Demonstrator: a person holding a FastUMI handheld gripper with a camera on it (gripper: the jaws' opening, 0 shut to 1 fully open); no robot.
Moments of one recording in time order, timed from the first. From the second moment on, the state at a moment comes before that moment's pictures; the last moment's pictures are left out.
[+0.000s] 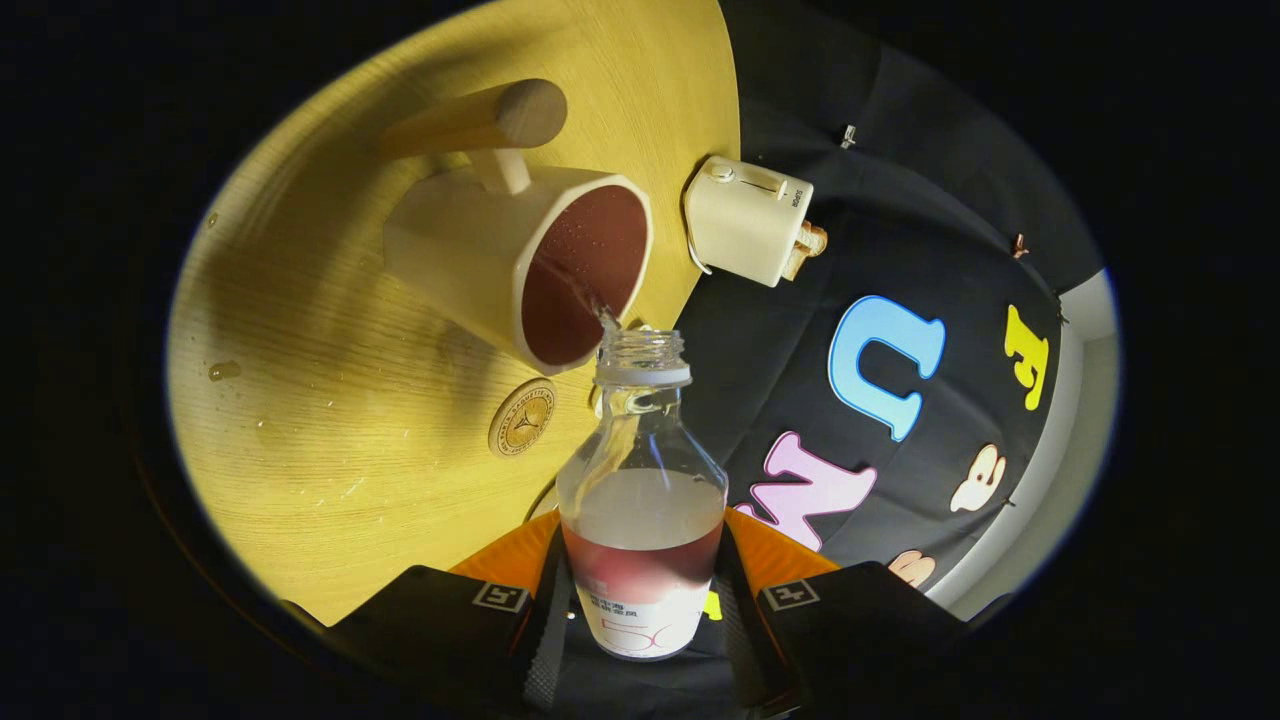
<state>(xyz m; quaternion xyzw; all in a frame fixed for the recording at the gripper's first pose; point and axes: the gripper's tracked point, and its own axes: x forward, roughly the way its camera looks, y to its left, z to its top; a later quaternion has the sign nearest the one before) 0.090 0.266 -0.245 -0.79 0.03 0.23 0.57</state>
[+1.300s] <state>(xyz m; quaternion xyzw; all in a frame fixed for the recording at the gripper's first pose) 0.087 0.285 -0.224 -0.85 -0.05 0.24 0.46</state>
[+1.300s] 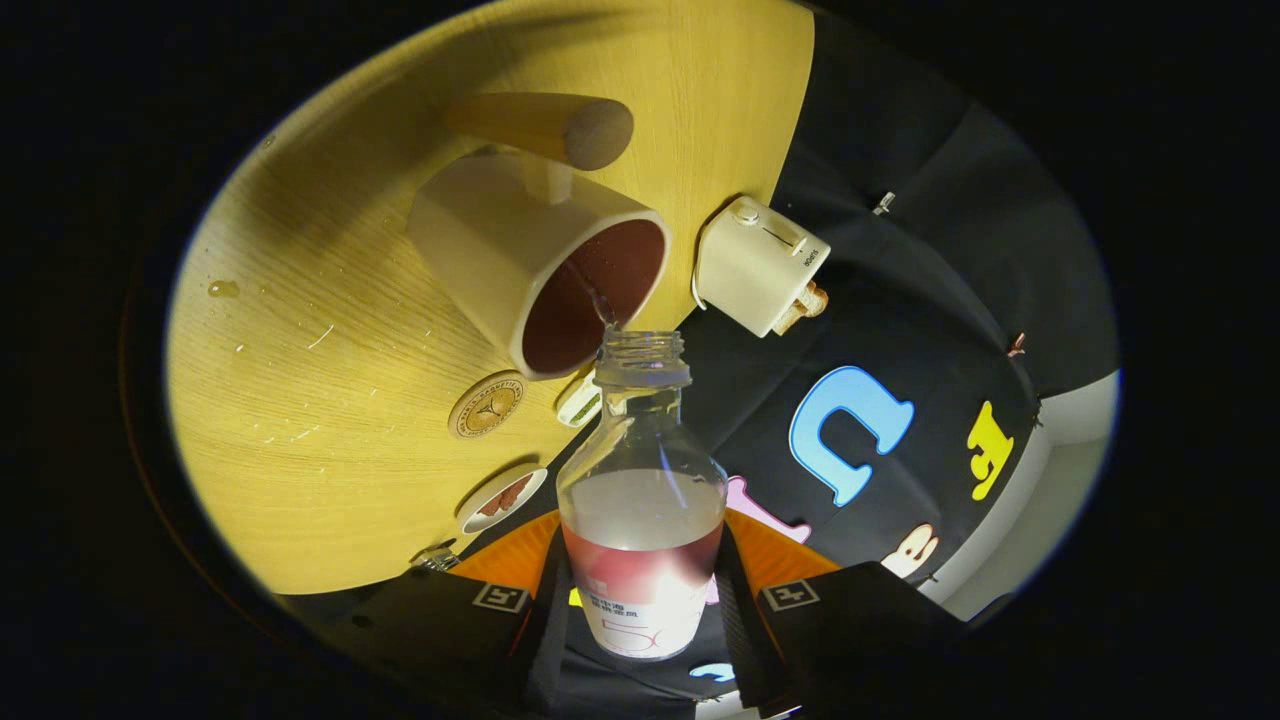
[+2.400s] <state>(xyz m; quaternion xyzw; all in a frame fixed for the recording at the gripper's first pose) 0.092 0.288 -0.220 -0.87 -0.09 0.25 0.41</state>
